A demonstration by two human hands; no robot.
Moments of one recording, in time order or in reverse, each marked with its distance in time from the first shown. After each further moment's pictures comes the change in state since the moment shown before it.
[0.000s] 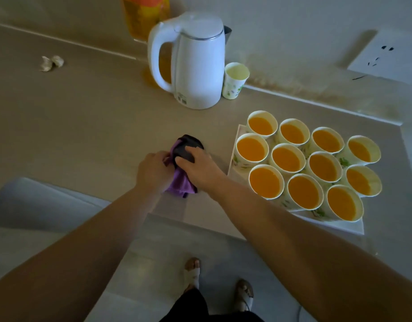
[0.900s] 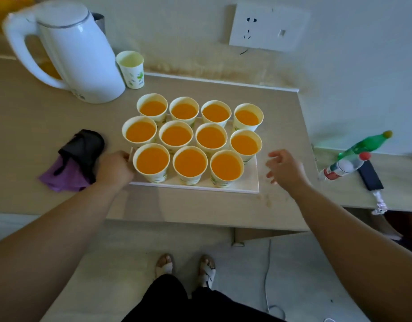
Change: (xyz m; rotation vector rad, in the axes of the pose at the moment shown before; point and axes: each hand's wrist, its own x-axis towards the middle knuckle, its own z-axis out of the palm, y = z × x) left_hand -0.033 0.103 0.088 0.150 -0.047 0.132; right_hand -0.148 0.257 -0.256 0.026 0.689 0.310
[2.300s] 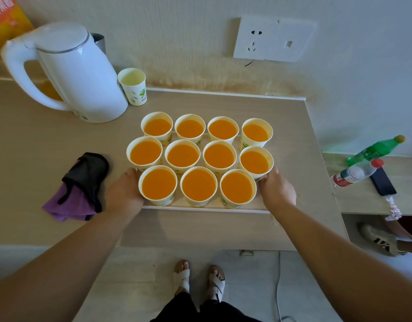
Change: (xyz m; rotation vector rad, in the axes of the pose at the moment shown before) left_hand -0.003 0.014 0.000 0.153 0.010 0.082; right_hand 0.016 -0.004 0.057 -0.503 0.073 -0.029
